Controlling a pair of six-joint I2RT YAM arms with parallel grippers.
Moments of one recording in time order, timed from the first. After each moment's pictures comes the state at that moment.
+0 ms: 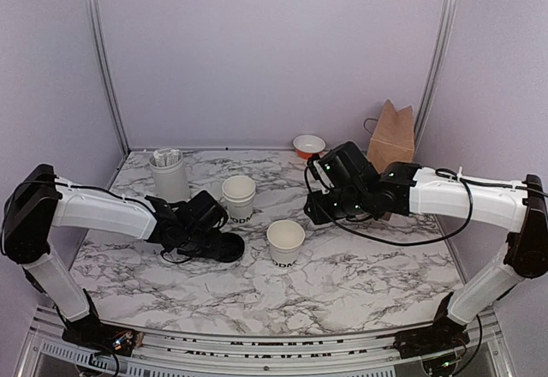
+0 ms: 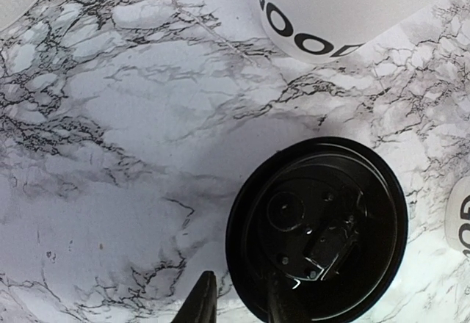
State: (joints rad) left arm -0.89 1.67 0.93 -0.38 -0.28 -0.73; right arm 0.90 1.49 1.17 -0.52 0.23 0.44
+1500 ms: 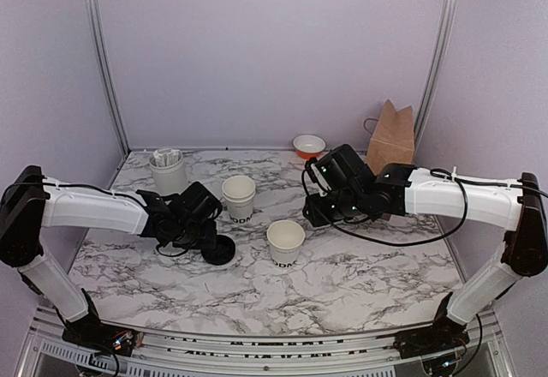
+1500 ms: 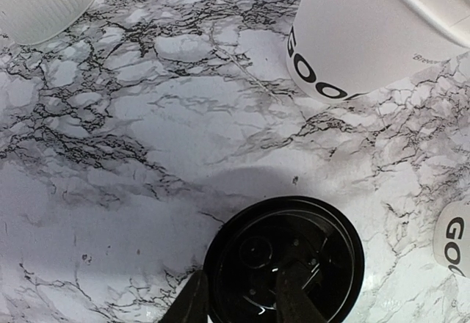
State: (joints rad) left arm -0.86 1.60 0.93 -0.40 -0.32 -0.74; right arm 0.90 1.51 1.17 -0.52 0.22 0.44
